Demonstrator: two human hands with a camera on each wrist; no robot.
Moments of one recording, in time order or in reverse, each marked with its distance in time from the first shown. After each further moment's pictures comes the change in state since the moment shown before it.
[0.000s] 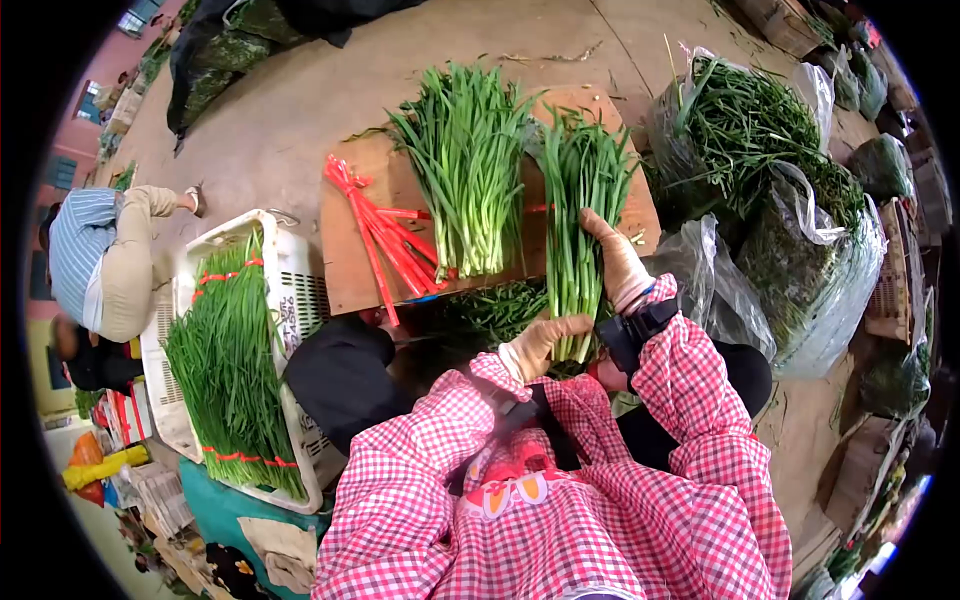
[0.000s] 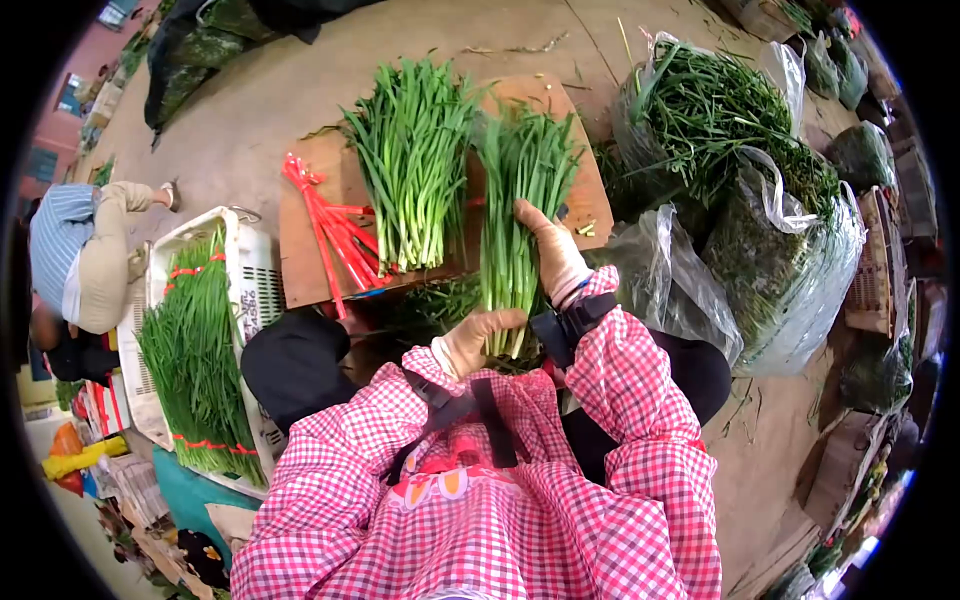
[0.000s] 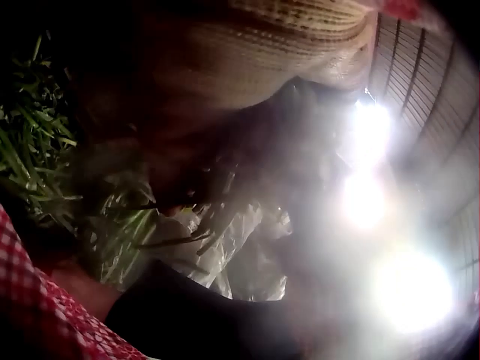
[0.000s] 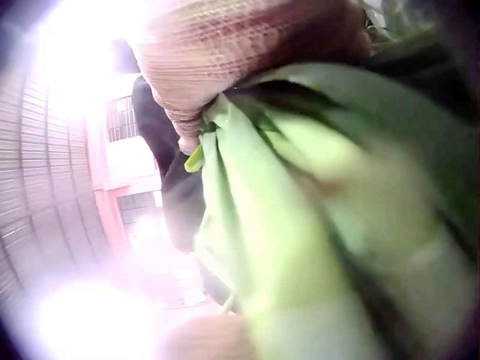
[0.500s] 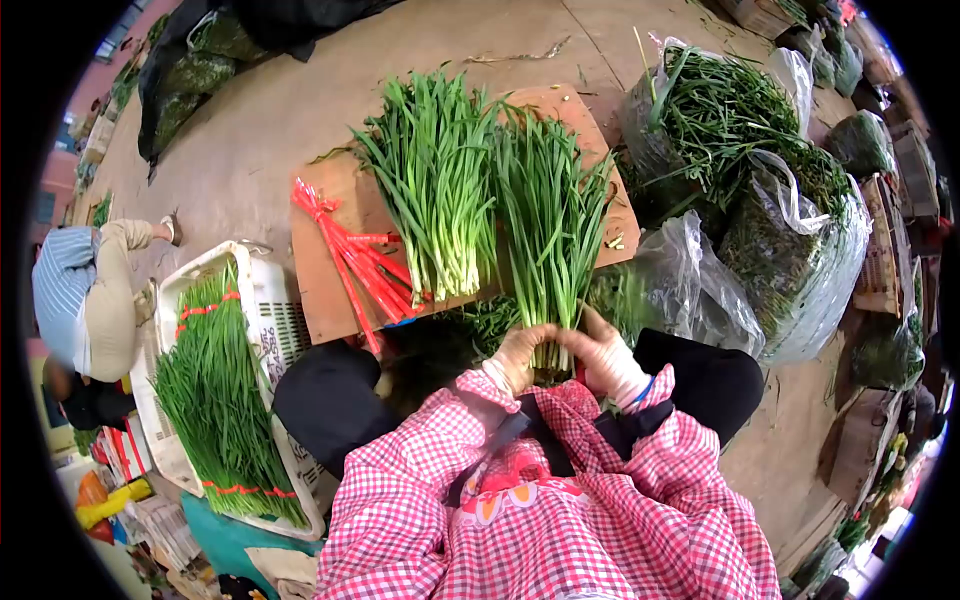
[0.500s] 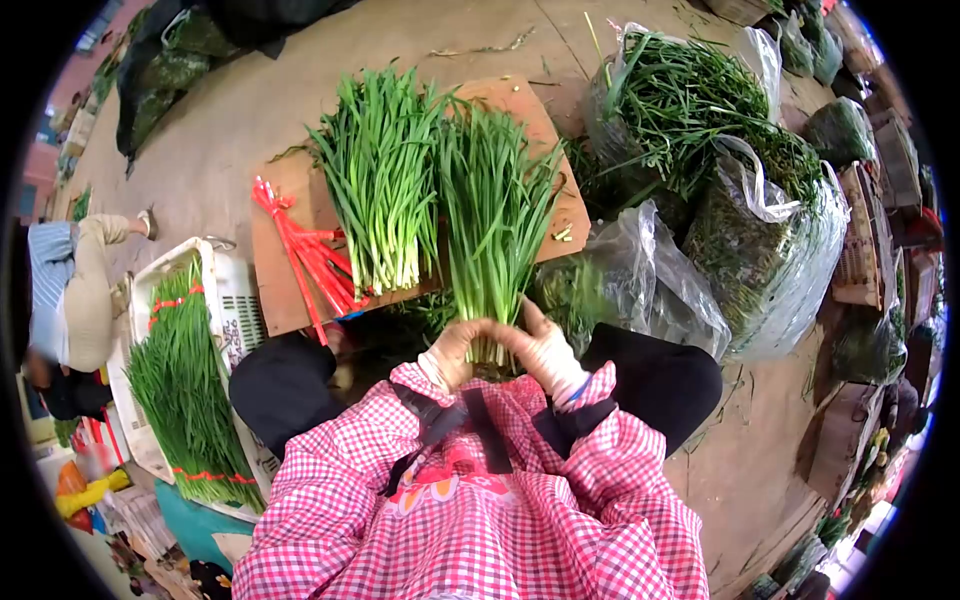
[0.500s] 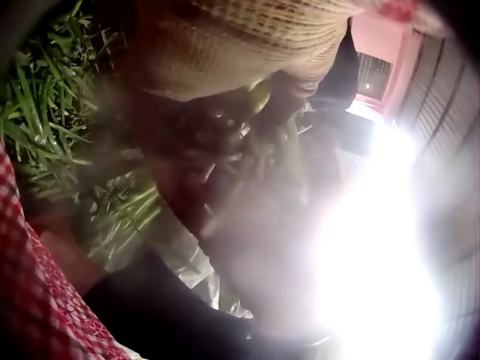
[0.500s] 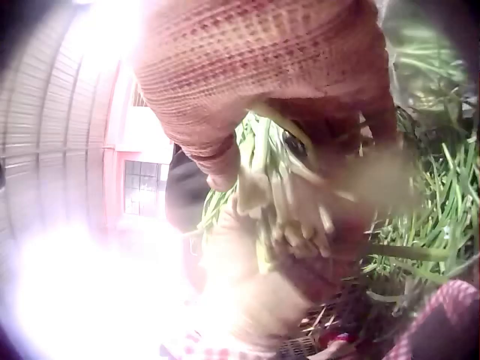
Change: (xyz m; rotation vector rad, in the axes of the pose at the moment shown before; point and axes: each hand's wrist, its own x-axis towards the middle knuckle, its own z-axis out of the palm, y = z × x) left_hand 0.012 -0.001 -0.013 -0.110 0.204 -0.158; right_hand -0.093 0.065 -0.038 -0.239 -0.069 -0.073
